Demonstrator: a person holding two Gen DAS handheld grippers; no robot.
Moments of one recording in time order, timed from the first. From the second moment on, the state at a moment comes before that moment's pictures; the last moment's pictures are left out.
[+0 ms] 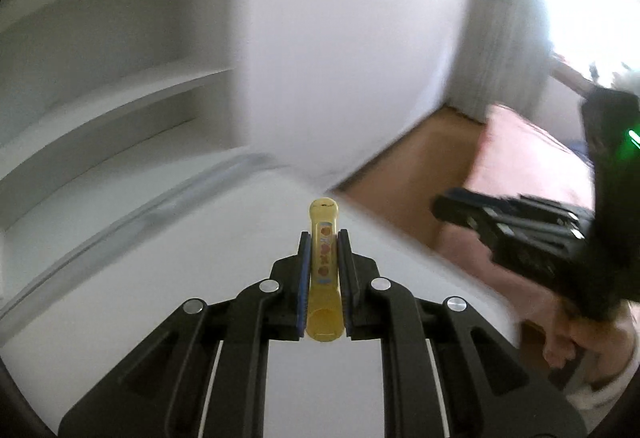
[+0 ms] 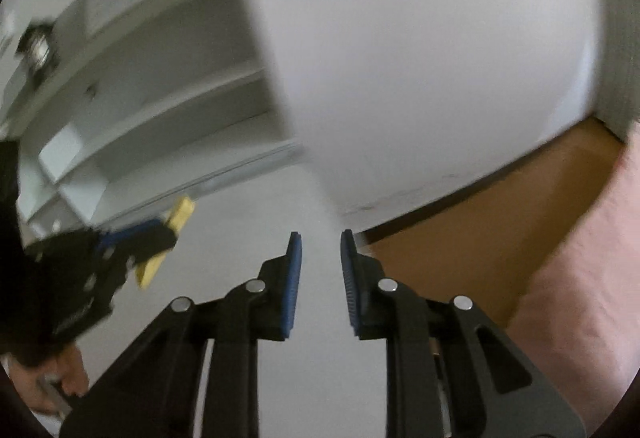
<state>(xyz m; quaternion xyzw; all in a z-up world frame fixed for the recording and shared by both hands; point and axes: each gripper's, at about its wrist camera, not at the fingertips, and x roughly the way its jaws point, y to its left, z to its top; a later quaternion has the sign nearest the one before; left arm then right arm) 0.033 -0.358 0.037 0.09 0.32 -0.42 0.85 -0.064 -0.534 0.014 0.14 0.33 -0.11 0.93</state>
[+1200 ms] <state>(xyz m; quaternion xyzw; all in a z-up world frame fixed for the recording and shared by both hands) -0.043 -0.626 -0.388 0.27 0.66 -0.38 0.58 -0.195 -0.754 -0.415 0.54 0.59 -0.12 0.59</state>
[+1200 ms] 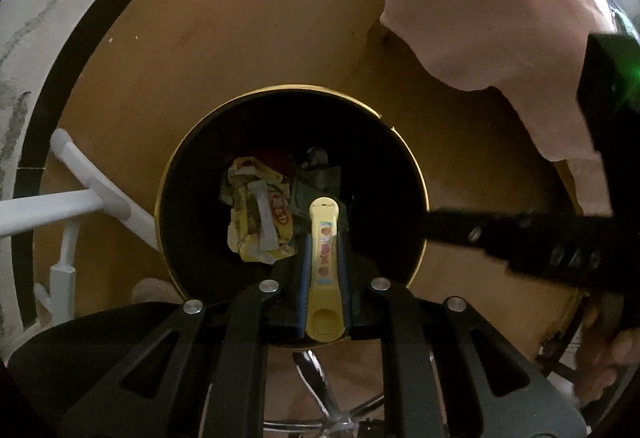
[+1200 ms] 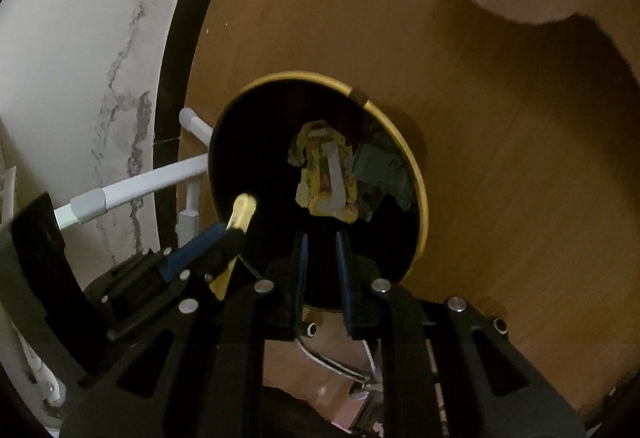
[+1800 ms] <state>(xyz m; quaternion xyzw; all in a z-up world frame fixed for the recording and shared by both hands) -0.082 -0.640 -0.321 0.22 0.65 -0.42 0.60 -0.260 -0.836 -0.277 0.38 0.52 -0.41 0.65</state>
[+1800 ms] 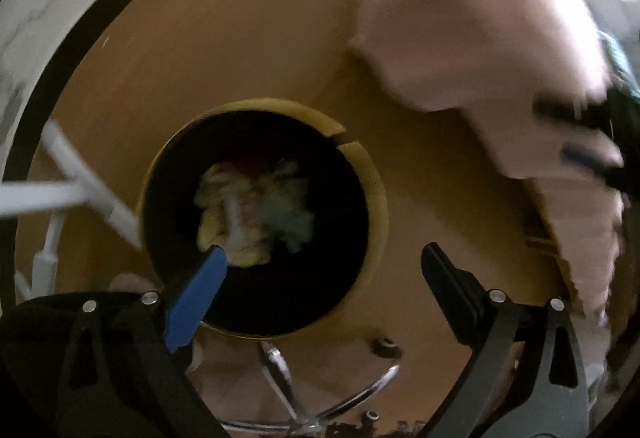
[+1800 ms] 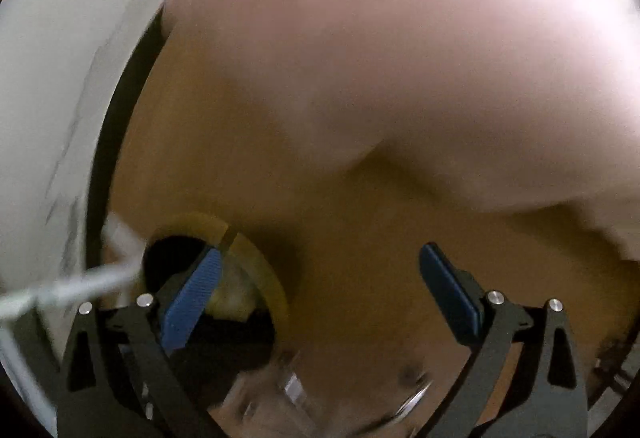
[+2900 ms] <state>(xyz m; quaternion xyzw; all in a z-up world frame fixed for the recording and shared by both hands) -0.008 -0.080 -0.003 0.03 0.29 -0.05 0.96 -0.015 -0.275 0.002 0.06 0.29 -0.03 0.96</state>
